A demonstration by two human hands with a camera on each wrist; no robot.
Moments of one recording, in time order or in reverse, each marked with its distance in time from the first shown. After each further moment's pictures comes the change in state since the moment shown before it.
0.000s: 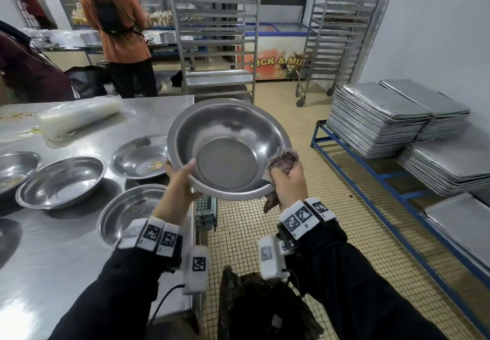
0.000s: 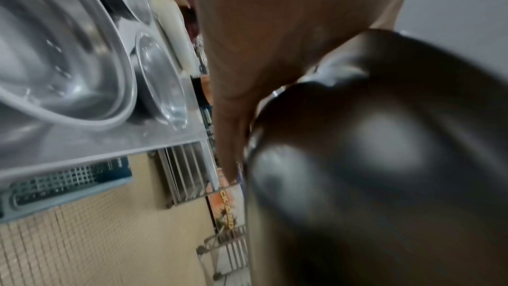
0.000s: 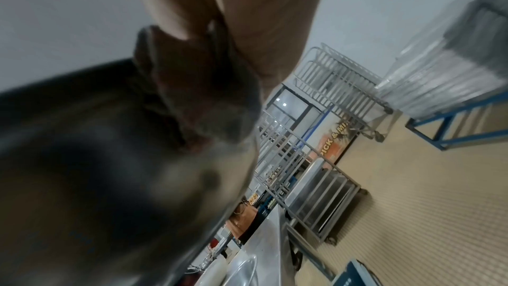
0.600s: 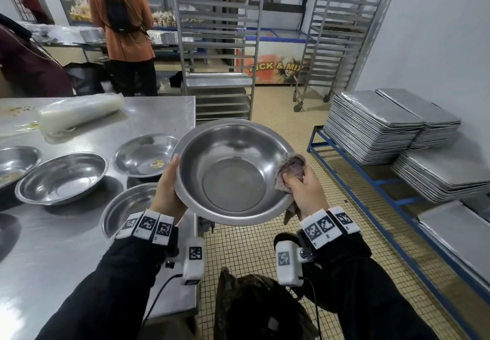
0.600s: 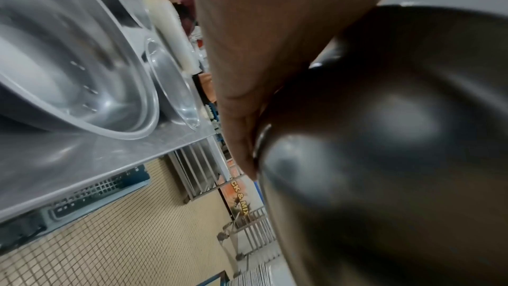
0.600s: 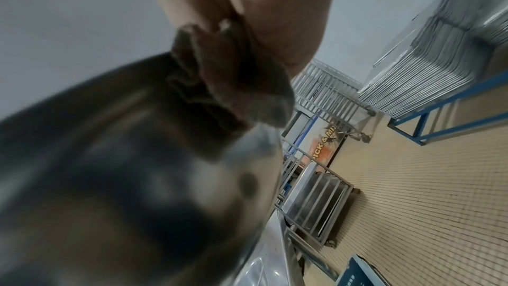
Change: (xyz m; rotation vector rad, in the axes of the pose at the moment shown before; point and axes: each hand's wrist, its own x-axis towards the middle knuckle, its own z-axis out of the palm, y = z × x) left_hand 0.002 0.000 -0.029 -0.142 -0.021 -0.031; right_hand -0.006 0.004 -0.017 -0.151 -0.020 -0.037
